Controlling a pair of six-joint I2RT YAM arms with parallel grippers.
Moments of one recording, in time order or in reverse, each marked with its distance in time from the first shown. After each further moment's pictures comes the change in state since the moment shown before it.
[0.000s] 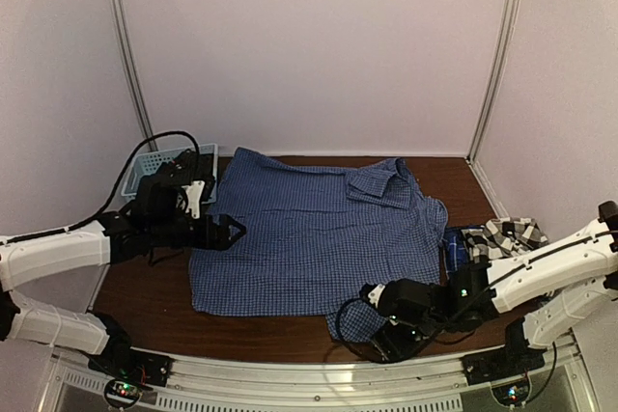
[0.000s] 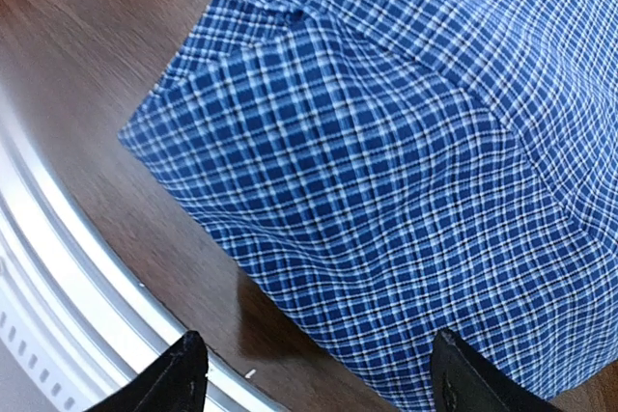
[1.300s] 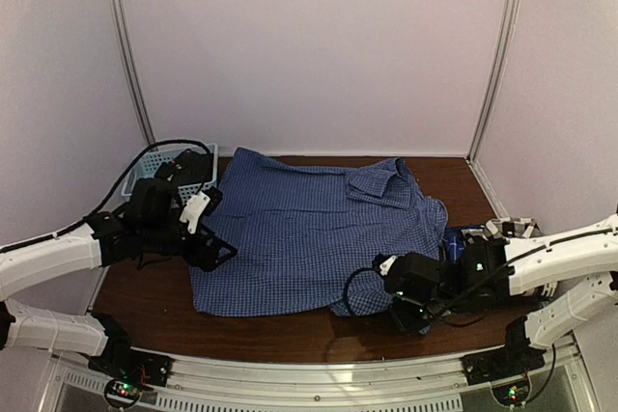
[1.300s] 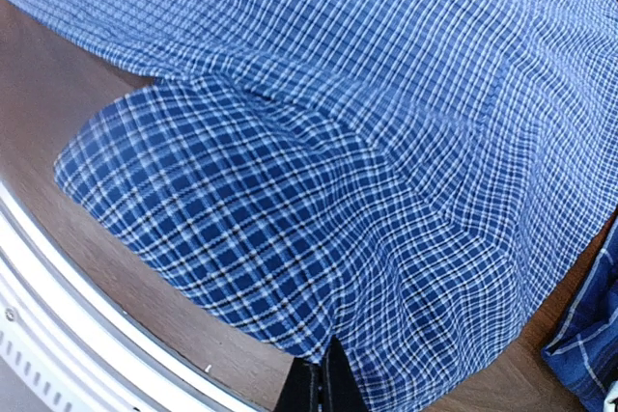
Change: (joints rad) left arm -0.001 -0.080 0.004 -0.189 0.062 0.352; right arm -0.042 -0.045 0.131 -0.228 0.140 0.027
